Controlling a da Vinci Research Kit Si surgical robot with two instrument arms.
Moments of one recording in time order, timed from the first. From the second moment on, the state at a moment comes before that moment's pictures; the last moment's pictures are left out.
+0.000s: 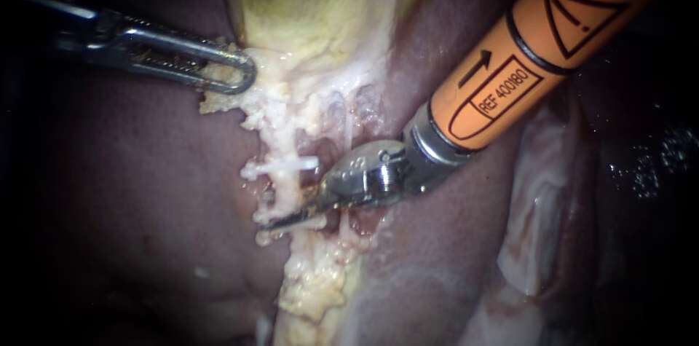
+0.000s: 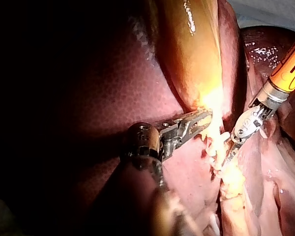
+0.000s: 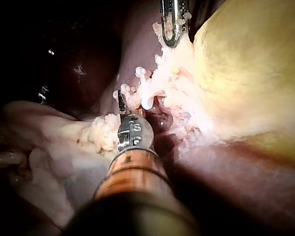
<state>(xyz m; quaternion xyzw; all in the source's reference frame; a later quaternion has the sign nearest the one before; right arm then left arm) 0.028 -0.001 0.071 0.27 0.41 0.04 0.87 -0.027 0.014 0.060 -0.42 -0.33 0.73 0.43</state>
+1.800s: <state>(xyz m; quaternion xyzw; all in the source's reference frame) 0.030 0.000 0.073 0.38 0.58 0.11 0.71 -0.026 0.014 0.060 -0.42 -0.33 0.73 0.43</state>
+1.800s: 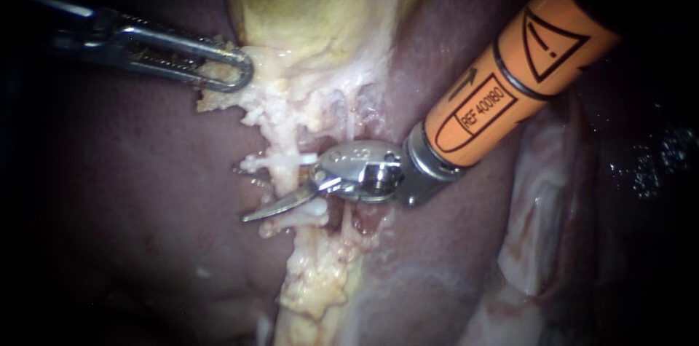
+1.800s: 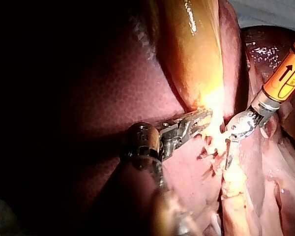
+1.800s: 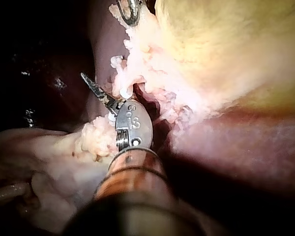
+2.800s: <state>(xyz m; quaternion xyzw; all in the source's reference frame) 0.031 -0.001 0.065 0.42 0.58 0.10 0.69 -0.026 0.015 0.061 -0.42 -0.33 0.73 0.43</state>
